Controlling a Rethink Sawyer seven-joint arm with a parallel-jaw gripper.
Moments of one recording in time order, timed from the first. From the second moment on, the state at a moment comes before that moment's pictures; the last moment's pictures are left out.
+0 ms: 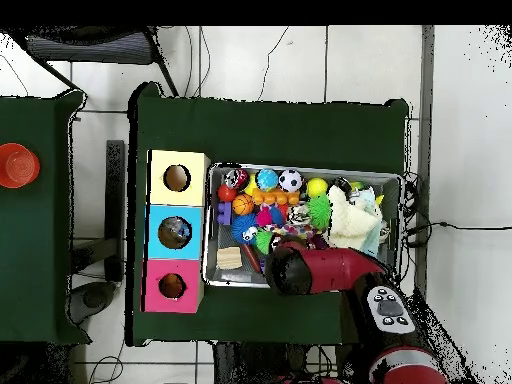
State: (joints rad) arm -0.41 -0.51 0.03 1.76 -0.49 0.17 1.98
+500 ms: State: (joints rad) arm -0.43 -0.47 0.03 1.73 -0.49 0.10 1.98
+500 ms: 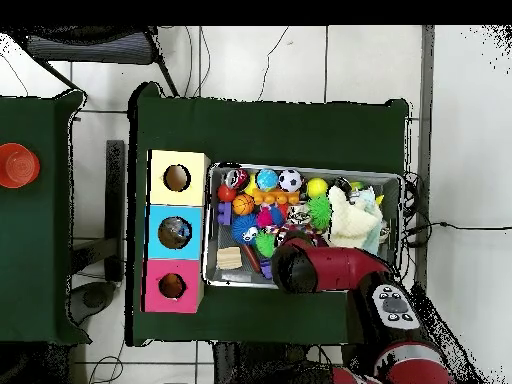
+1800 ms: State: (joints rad) arm -0.47 -0.40 0.05 1.77 -0.24 0.14 1.98
